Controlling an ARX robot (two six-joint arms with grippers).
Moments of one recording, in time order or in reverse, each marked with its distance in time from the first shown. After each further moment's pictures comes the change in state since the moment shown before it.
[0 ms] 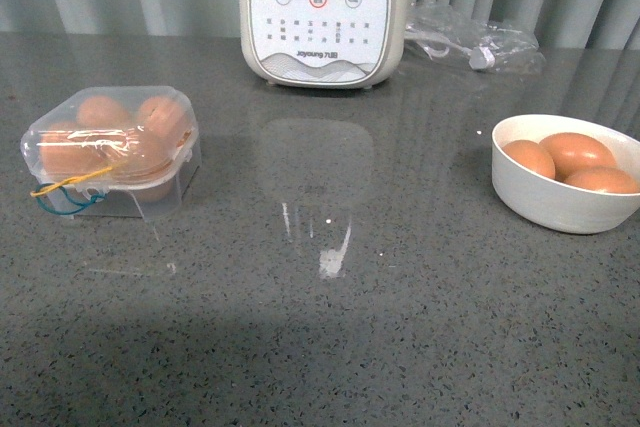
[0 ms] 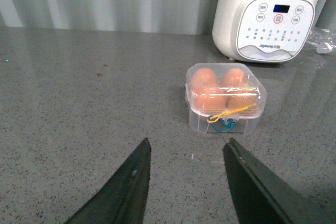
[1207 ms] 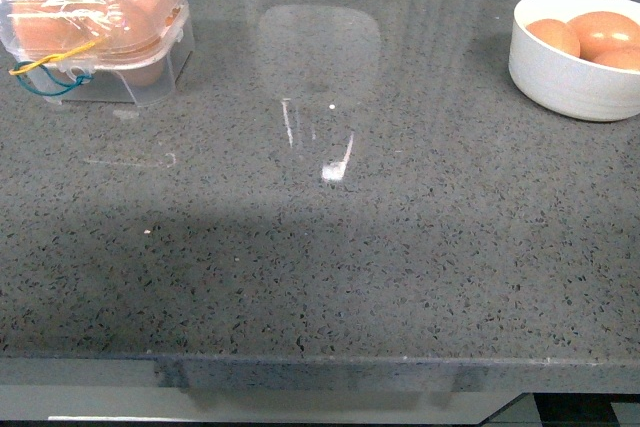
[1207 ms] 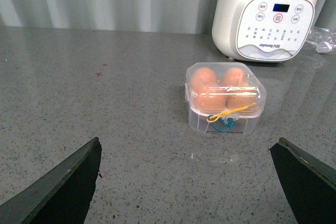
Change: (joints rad) left arm 0.000 0.000 0.000 0.000 0.000 0.000; right arm 0.000 0.000 0.000 0.000 0.000 0.000
